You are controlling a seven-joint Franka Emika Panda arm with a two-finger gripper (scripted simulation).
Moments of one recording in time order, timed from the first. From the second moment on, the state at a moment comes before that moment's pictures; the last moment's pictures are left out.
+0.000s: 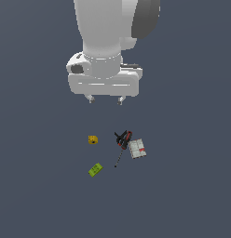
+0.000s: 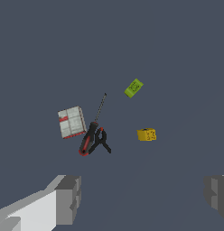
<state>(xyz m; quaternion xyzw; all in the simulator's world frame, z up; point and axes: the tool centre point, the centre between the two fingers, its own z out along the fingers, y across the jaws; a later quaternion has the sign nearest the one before) 0.001 -0.032 0.325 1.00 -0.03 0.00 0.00</state>
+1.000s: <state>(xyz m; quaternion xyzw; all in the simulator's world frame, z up) 0.000 -0.024 0.325 1.00 -0.02 0.00 0.02</state>
